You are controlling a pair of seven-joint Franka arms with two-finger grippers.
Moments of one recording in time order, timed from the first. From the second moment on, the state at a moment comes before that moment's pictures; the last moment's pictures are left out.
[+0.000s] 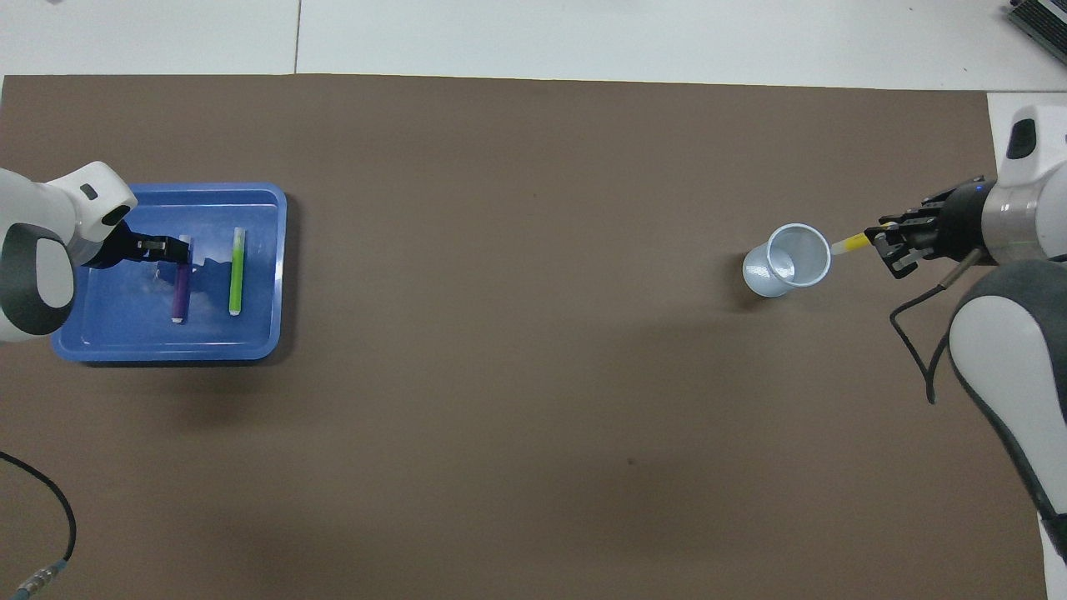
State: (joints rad) left arm 0.27 0.40 -0.14 -1.85 0.02 2.31 0.25; right arm -0.03 0.00 0.02 -1.87 0.09 2.10 -0.72
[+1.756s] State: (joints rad) left arm 0.26 0.41 -0.14 -1.88 0.02 2.35 0.25; right arm 0.01 0.05 0.03 -1.97 0.09 2.19 -0.74
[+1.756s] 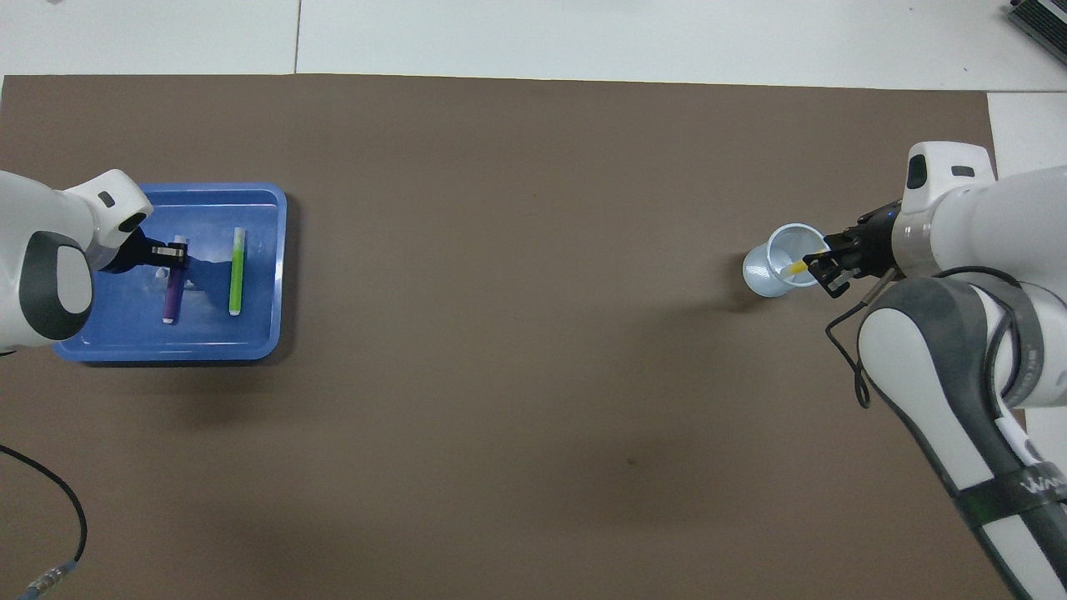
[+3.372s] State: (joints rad) left arm 0.28 0.40 -0.14 -1.71 -0.40 1.82 -0.38; right arm 0.01 -0.02 0.16 -1.94 0.20 2.10 -0.46
